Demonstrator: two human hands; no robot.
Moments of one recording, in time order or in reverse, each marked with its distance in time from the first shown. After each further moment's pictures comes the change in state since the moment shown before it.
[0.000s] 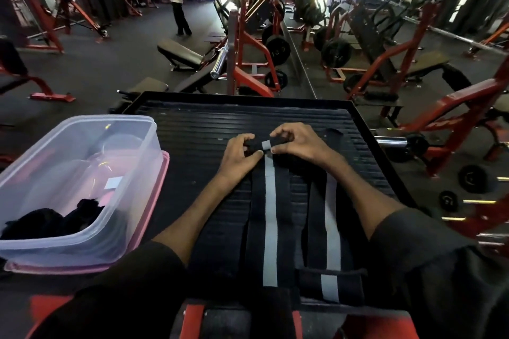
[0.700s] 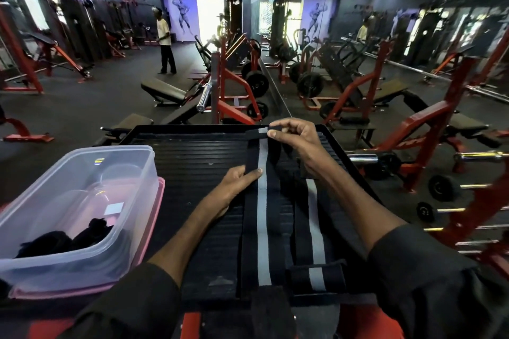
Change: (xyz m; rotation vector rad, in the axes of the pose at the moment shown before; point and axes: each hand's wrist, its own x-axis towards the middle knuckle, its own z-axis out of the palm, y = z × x) left_hand -0.046 0.040 -0.017 -0.407 -0.367 -0.012; right_hand -0.042 -0.060 -0.038 0.569 0.368 -0.196
